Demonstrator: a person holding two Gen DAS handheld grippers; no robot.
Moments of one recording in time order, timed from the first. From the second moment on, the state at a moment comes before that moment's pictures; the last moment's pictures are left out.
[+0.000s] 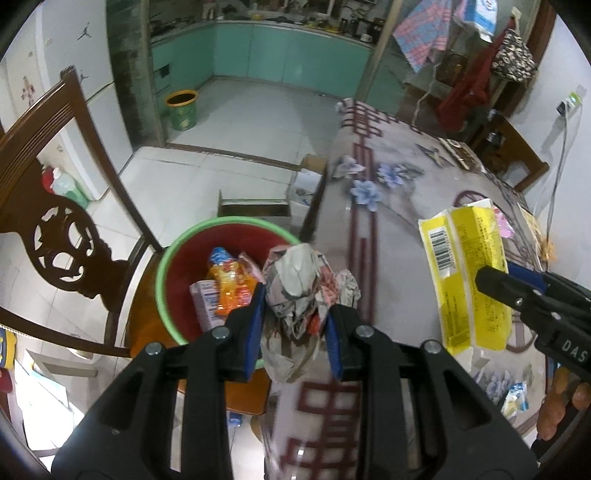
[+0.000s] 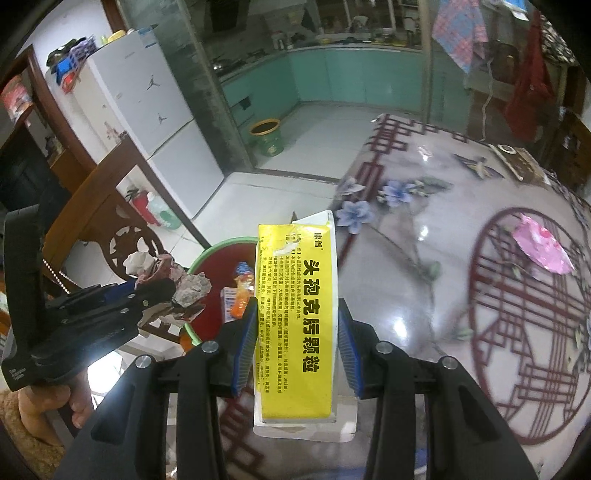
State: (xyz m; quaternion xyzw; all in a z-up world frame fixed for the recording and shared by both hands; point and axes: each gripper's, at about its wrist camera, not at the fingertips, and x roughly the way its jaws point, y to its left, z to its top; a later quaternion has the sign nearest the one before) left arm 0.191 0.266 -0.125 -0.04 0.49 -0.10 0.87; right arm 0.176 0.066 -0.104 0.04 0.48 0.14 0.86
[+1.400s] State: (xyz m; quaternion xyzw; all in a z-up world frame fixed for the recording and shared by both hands) left arm 0.229 0.338 -0.151 -0.08 0.50 -0.04 0.86; right arm 0.233 0.128 -0.113 0.02 0.47 0.16 0.87
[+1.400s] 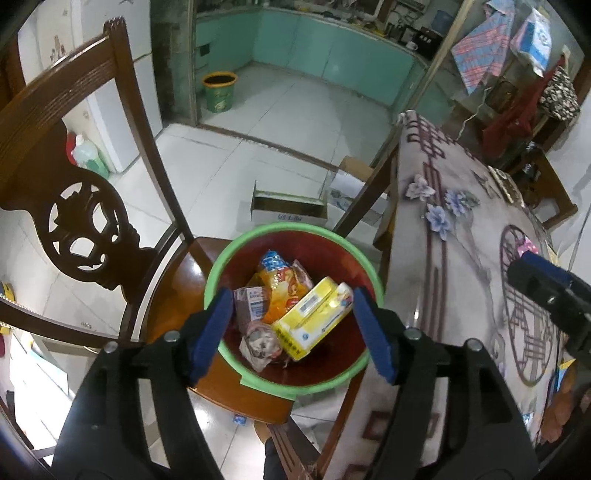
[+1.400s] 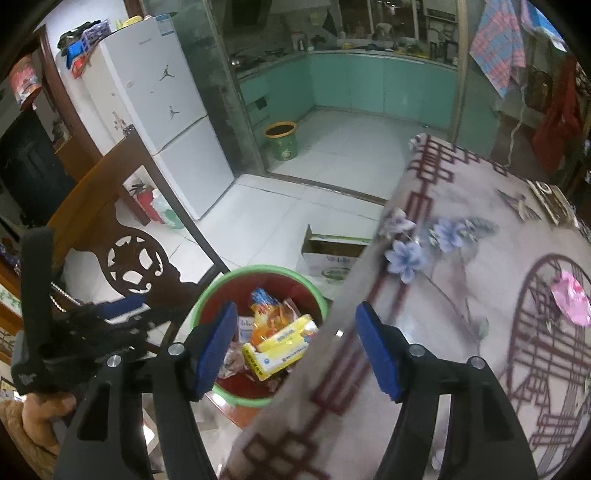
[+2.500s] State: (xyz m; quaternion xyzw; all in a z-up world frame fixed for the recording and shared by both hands) left arm 0.117 0.062 -0.122 -0.02 0.49 -0.16 0.86; right arm -0.021 -0.203 -0.189 0.09 0.60 0.01 0.80
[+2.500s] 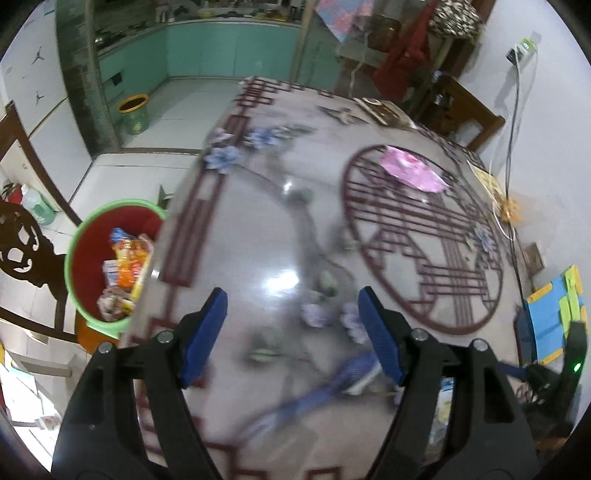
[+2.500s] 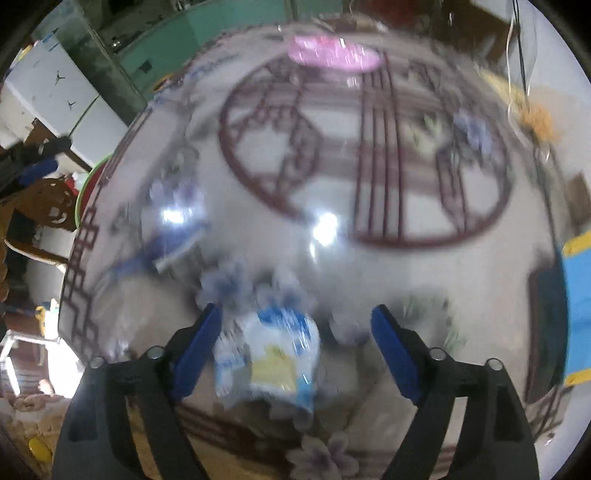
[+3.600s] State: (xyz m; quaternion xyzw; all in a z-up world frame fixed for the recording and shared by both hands) left arm 0.273 -0.199 -0.139 0.10 0.46 -0.23 0.85; right arm 0.085 -0.354 -0.191 0.17 0.51 0.01 0.84
